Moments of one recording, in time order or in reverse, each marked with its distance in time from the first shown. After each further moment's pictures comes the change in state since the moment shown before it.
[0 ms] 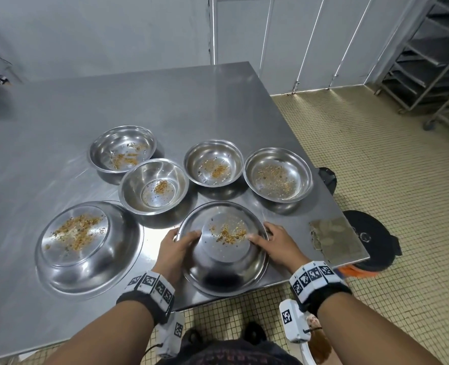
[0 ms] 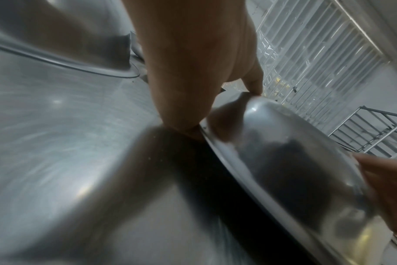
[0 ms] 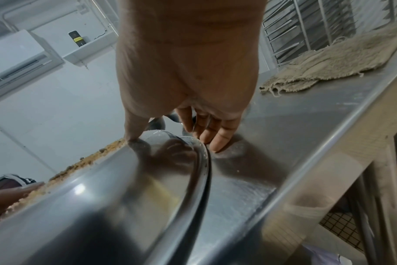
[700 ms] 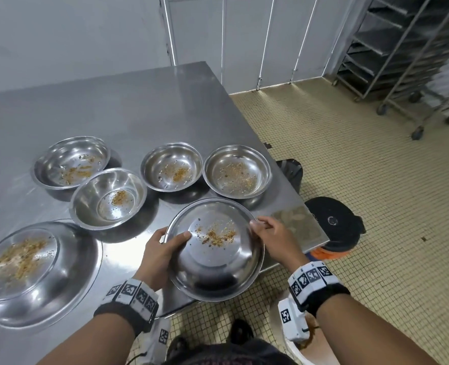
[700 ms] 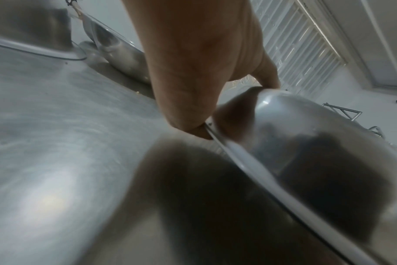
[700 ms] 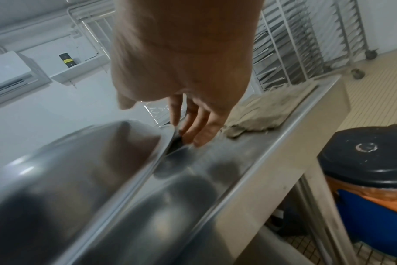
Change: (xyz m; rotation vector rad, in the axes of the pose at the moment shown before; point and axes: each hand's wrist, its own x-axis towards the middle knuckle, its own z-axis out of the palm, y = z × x) left_hand -0.014 0.010 0.057 0.028 -0.138 0.053; right_hand -0.029 0.032 -0.065 -0.054 0.227 -0.003
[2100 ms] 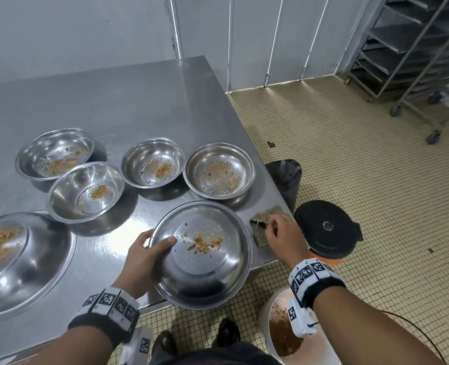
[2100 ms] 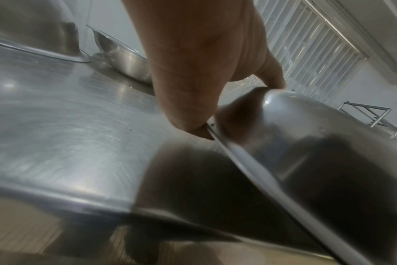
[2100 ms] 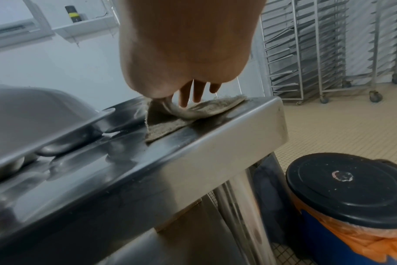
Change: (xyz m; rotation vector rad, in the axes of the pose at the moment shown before) left_hand -0.027 -0.007 0.052 0.011 0.095 -0.059; right_hand 0.045 0.076 -0.062 -0.347 0.202 -0.307
